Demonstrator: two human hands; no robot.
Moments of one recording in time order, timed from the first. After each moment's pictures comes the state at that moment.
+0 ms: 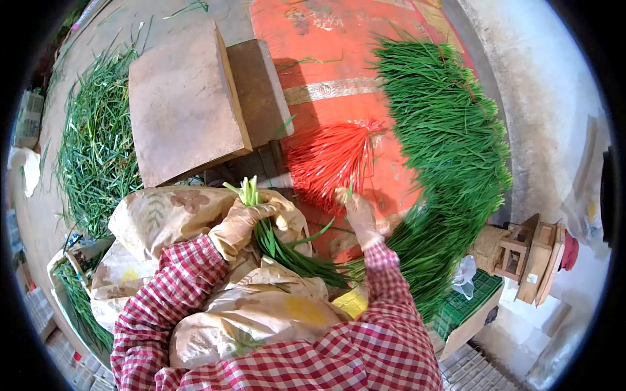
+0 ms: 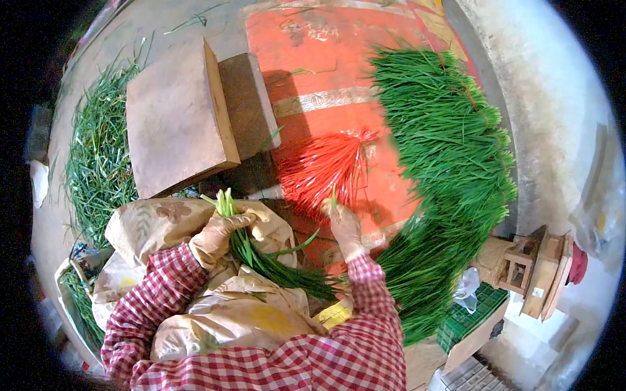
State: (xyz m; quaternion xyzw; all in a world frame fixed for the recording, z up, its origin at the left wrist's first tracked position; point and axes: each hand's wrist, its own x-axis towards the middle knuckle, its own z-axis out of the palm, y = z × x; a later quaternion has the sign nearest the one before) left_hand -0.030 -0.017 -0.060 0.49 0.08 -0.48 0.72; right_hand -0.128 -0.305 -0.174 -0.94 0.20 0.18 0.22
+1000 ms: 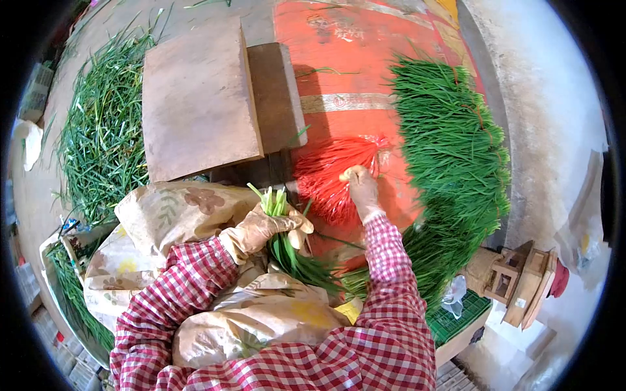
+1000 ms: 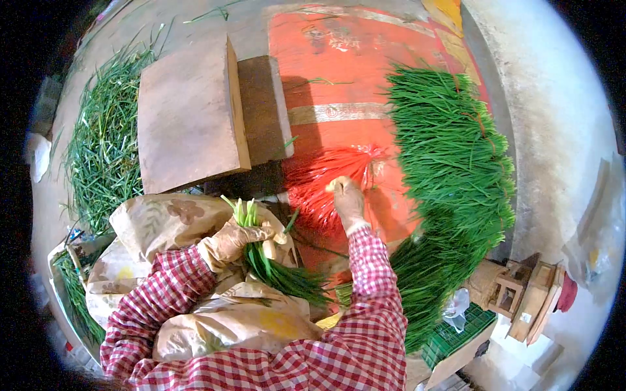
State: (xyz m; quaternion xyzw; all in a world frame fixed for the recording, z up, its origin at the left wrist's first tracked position) left_hand -0.023 -0.028 -0.041 0.50 0.05 -0.47 0.73; right_hand -0.032 -0.313 -0.181 -0.98 0.05 0.03 0.17
